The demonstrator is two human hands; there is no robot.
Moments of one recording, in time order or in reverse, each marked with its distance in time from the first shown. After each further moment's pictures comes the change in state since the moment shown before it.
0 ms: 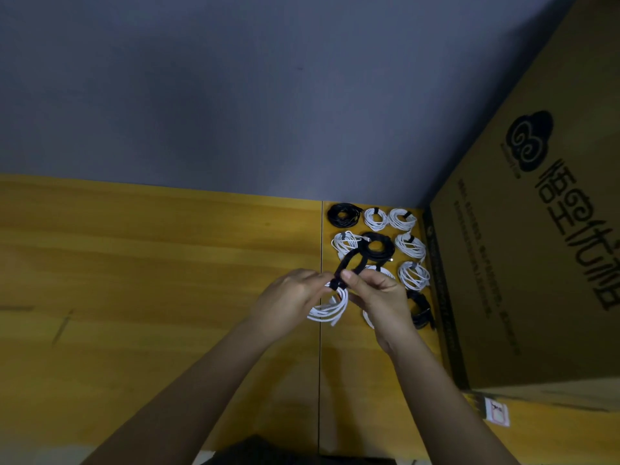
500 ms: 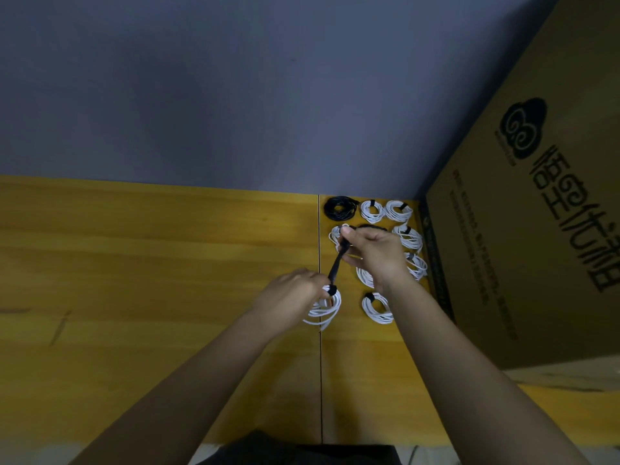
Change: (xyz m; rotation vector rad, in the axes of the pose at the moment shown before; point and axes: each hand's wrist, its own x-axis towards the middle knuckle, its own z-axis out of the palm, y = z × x) left_hand 0.005 -0.001 0.007 0.194 -0.192 -0.054; right_hand 0.040 -0.037 0.017 -0.166 0.056 0.009
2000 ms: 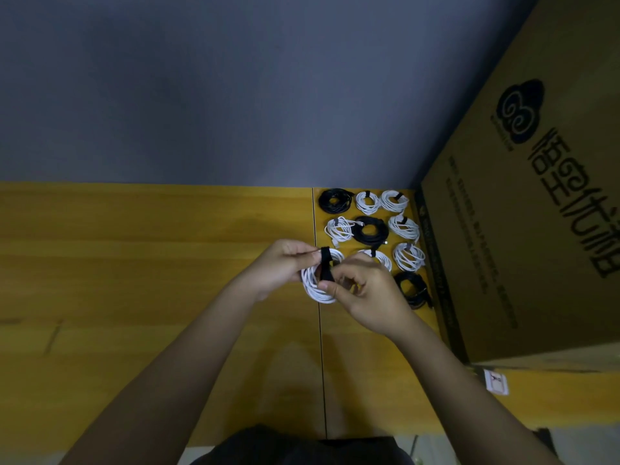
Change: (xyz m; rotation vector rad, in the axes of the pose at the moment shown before) left_hand 0.025 -0.021 -0.023 -1.222 -0.083 -0.344; right_hand -0.049 0.027 -0.012 -0.694 -0.235 -0.610
